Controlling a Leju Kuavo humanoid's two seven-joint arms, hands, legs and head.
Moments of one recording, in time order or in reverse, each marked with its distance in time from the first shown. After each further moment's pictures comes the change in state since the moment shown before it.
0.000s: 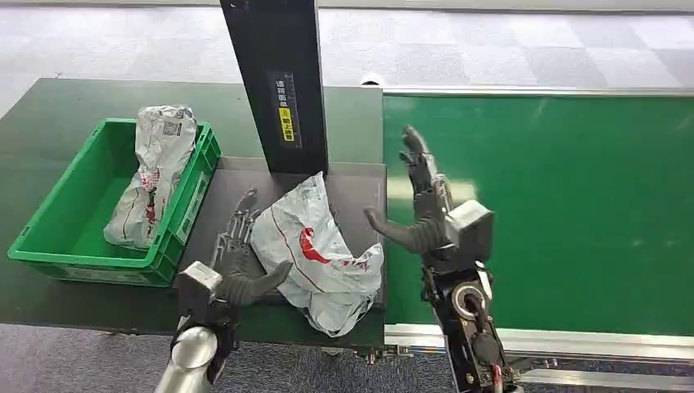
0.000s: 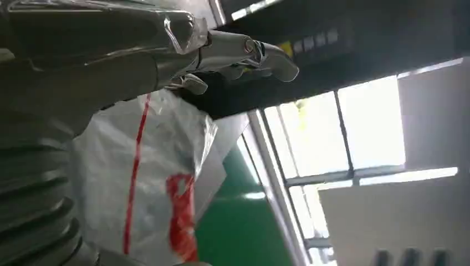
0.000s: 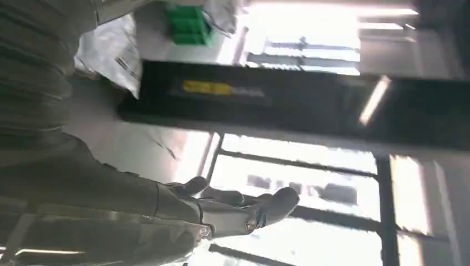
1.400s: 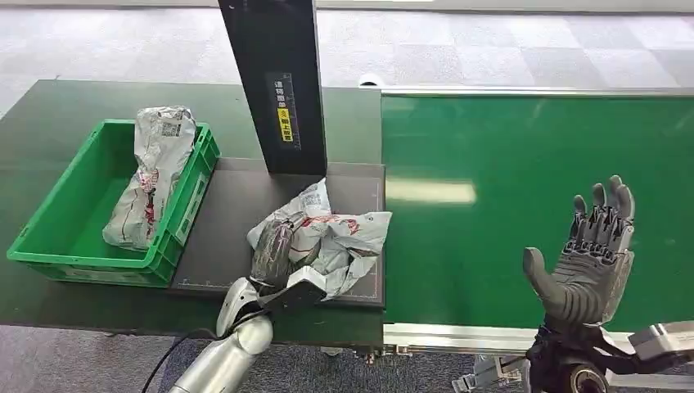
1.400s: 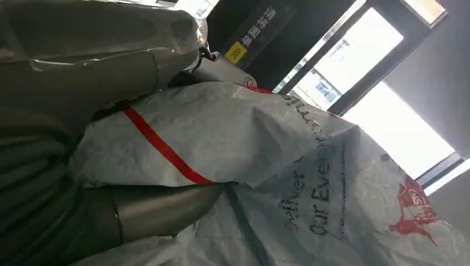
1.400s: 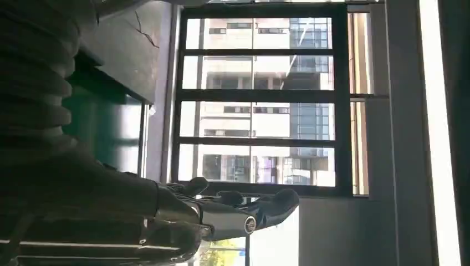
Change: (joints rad) left arm -0.194 -0.003 -0.202 0.291 -0.387 0.525 0.020; right arm 0.291 0.000 -0.386 -0.356 -0.096 0.059 -0.096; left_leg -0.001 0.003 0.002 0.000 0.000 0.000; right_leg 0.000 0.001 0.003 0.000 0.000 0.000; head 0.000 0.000
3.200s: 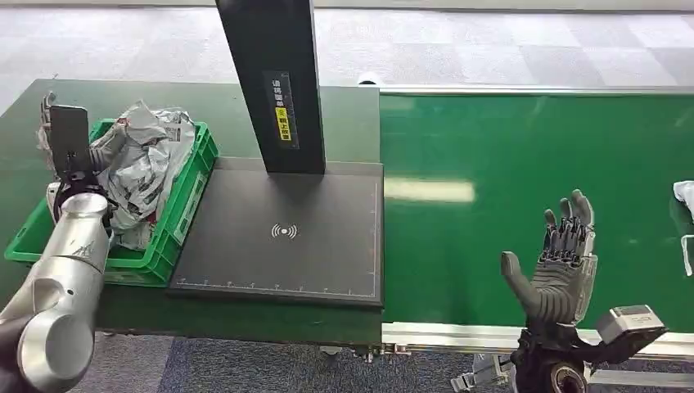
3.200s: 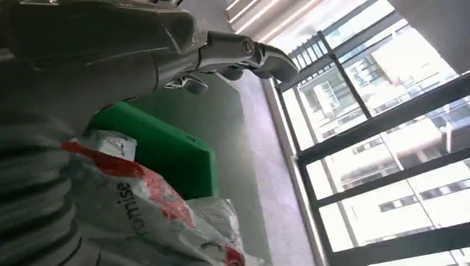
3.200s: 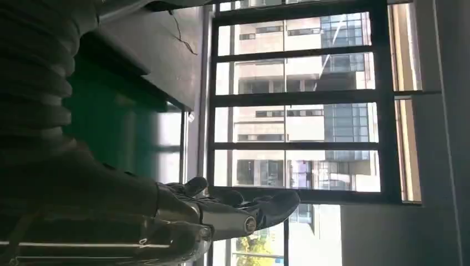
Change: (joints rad) left arm -0.582 0.364 0.669 0.515 0.264 -0.047 0.103; right arm 0.010 -0.036 0.053 0.133 -0.002 -0.053 -0.002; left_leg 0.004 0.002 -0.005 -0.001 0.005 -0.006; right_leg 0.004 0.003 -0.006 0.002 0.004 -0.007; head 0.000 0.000
